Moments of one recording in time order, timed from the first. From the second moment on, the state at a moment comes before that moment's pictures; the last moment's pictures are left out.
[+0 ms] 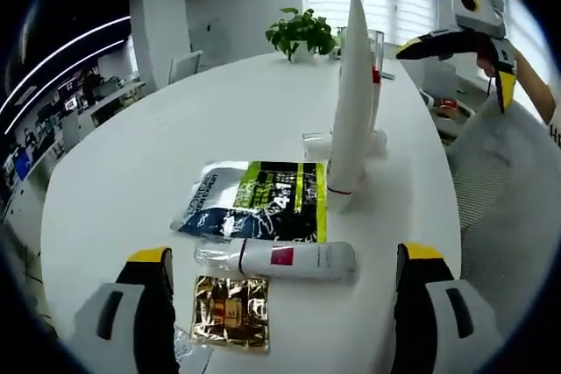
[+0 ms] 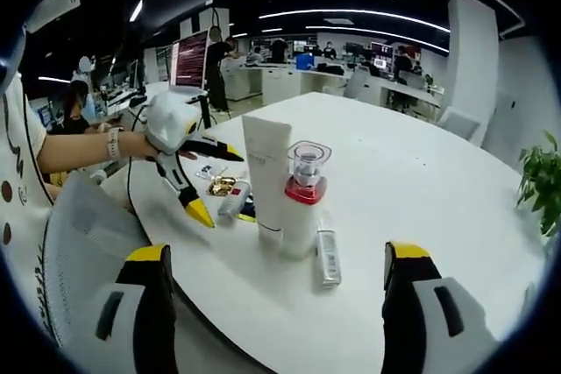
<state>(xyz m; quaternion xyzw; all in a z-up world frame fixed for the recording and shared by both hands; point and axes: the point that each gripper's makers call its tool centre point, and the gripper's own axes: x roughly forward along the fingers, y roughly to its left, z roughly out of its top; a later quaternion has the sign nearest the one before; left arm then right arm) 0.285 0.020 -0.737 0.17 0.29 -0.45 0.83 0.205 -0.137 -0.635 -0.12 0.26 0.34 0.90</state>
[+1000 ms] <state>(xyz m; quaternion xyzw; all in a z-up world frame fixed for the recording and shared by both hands) 0.297 0.023 -0.761 0.20 0.31 -0.45 0.82 0.204 -0.138 -0.643 -0.09 0.27 0.34 0.90</state>
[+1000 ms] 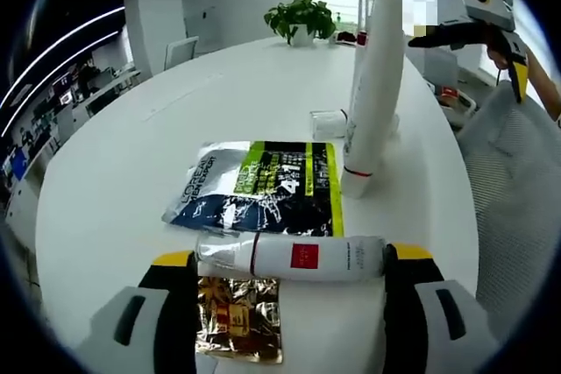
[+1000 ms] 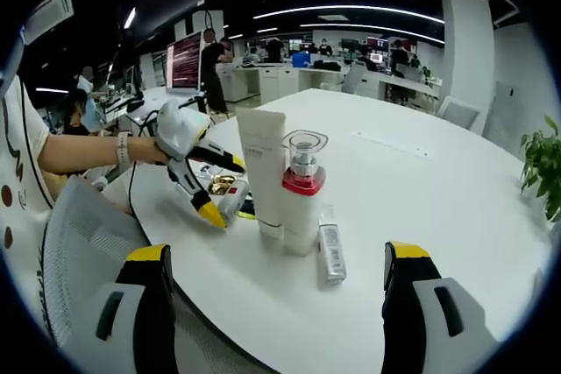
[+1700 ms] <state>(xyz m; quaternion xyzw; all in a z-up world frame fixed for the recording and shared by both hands) 0.284 0.021 -0.755 0.21 0.30 -0.46 0.81 0.192 -0.109 -0.665 -0.04 0.31 0.38 0.87</state>
